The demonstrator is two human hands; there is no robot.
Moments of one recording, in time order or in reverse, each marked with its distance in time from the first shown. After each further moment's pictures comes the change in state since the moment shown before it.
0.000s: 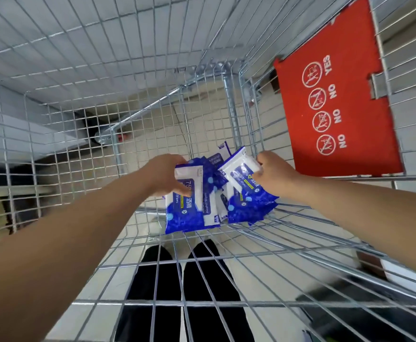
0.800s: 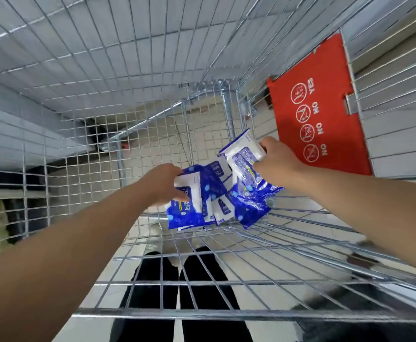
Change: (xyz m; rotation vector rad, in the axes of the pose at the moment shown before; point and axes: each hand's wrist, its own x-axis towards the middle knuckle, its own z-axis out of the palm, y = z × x) left_hand -0.023 -0.003 0.005 0.063 0.080 0.021; right_hand -0.027 -0.035 -0.046 0.118 0.107 0.002
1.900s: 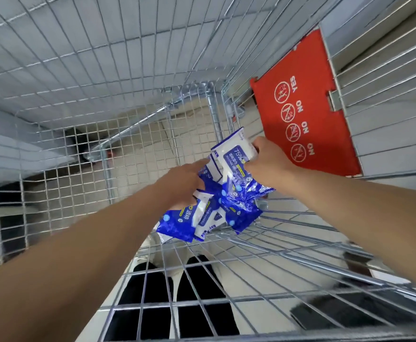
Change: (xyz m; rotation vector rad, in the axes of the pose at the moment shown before) left_hand 0.050 0.032 0.028 0.496 -0.022 0.443; right_hand 0.001 0.003 -0.002 0.135 0.042 0.069
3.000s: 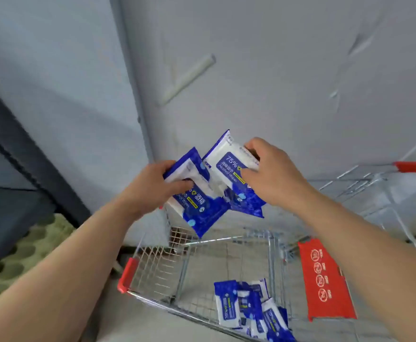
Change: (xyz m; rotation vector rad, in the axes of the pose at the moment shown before) left_hand -0.410 0.042 -0.265 -0.933 1.042 -0.425; right_hand -0.277 -0.336 -0.125 -0.182 0.238 -0.967
